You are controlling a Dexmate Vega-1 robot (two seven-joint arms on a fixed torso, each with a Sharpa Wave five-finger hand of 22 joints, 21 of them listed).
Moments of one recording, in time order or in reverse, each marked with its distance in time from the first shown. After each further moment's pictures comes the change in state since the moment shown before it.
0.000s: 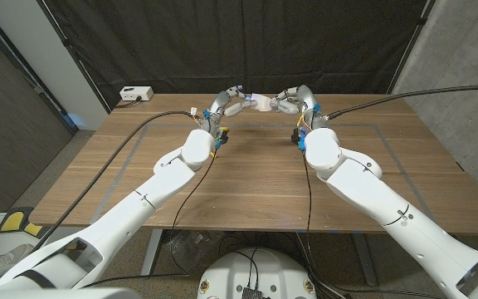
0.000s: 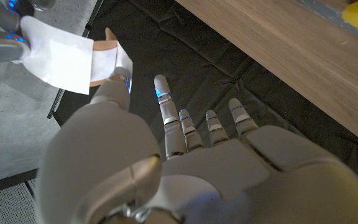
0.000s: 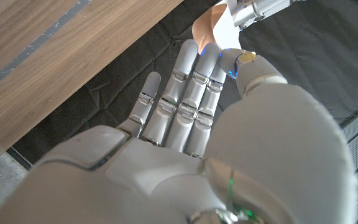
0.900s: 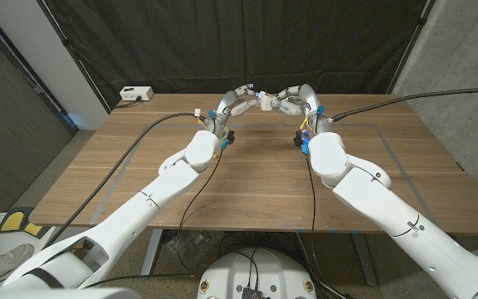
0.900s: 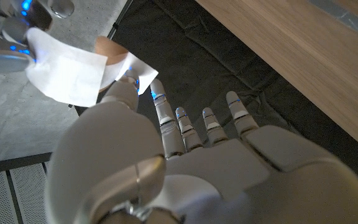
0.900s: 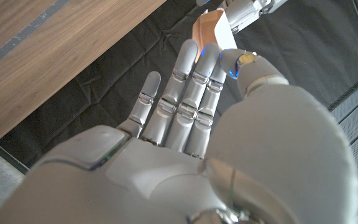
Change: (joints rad) left arm -0.017 -0.027 0.017 0.065 -0.070 -0.148 -0.068; left_hand 0.039 0.101 0.037 0.002 0.005 0.015 -0.056 -0.162 -0.071 0.045 -0.027 -0.015 -0.005 0.054 -0.041 -0.008 0.006 0.070 -0.017 0.041 -0.002; right arm -0.065 -0.028 0.023 -0.059 -0.042 0.052 0.008; right_hand -0.015 -0.004 0.014 0.000 0.004 0.004 0.004 0.000 0.000 0.004 -0.004 0.000 0.018 -0.003 -0.003 0.000 0.014 -0.005 -0.005 0.034 -0.009
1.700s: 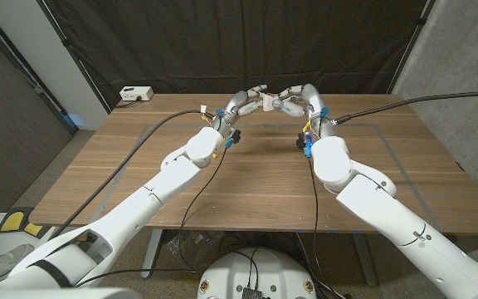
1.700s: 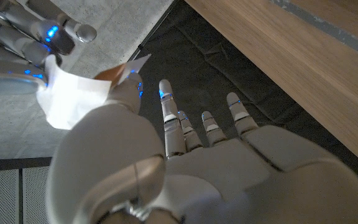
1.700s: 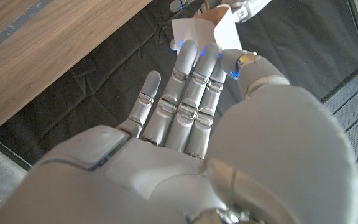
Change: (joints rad) left arm -0.043 -0.002 0.026 0.036 -0.092 -0.054 -0.157; left_hand -0.104 -0.054 -0.020 0.019 -0.005 -0.164 0.069 -0.240 0.016 -0.110 0.062 -0.058 0.003 -0.075 0.032 -0.015 0.005 -0.080 0.010 0.016 -0.003; right arm -0.055 -0.008 0.023 -0.039 -0.046 0.031 -0.008; right_hand -0.009 -0.009 0.014 0.005 0.007 0.000 0.000 0.008 0.000 0.000 0.000 -0.007 0.014 0.000 0.000 0.000 0.009 -0.005 -0.006 0.030 -0.014
